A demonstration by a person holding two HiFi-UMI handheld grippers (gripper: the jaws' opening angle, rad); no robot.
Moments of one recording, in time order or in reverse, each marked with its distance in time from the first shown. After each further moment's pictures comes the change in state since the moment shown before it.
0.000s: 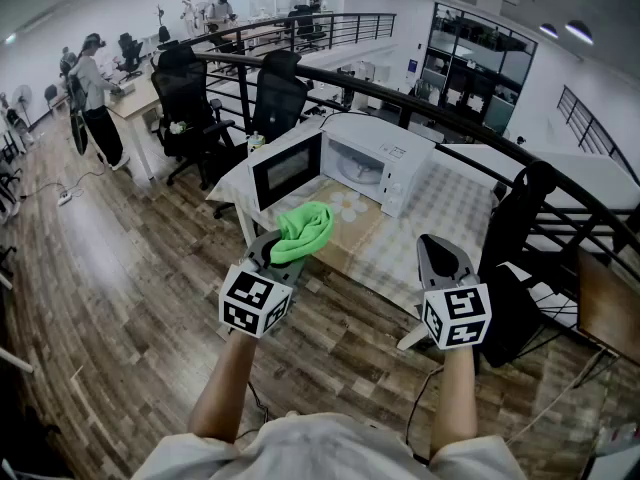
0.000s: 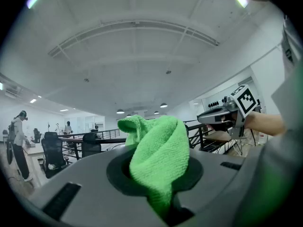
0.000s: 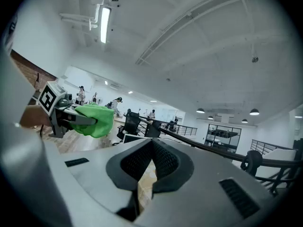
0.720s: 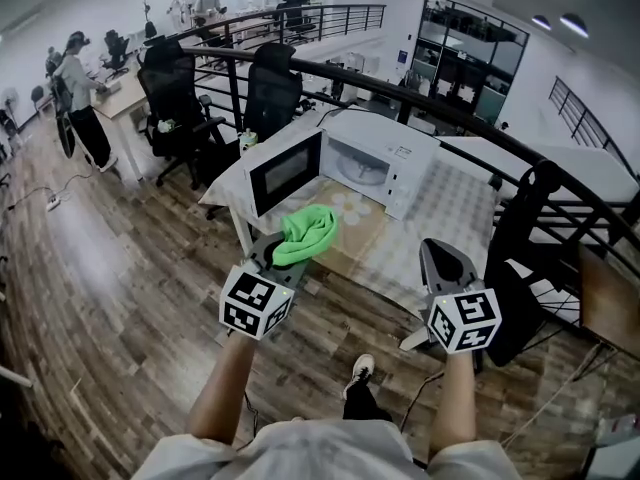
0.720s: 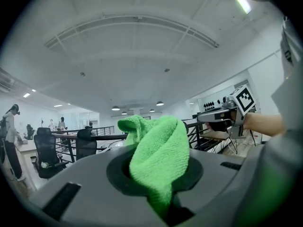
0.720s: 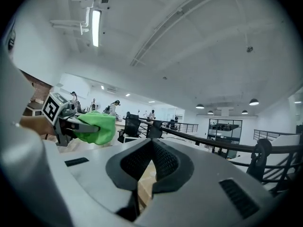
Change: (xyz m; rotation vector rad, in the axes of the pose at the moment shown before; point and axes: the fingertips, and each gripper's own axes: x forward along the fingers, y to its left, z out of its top) left arm 0.032 0.054 -0.031 -0.015 0.021 -0.068; right arm 0.058 0.014 -0.012 0.103 -0.008 0.017
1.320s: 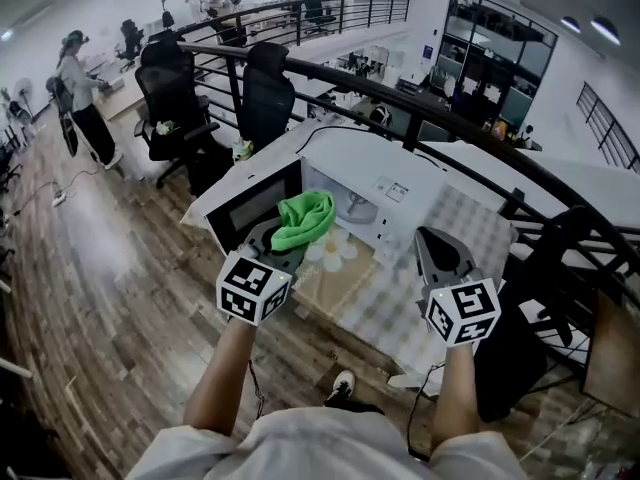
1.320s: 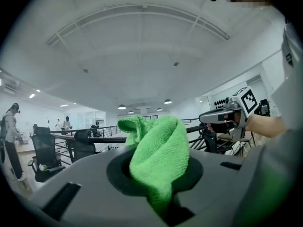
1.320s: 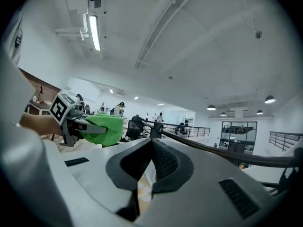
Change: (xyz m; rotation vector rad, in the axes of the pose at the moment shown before) left arm 0.252 0.083 0.023 -0.014 0.017 0.089; right arm 0.195 -0.183 0.000 -0.031 -0.040 0.142
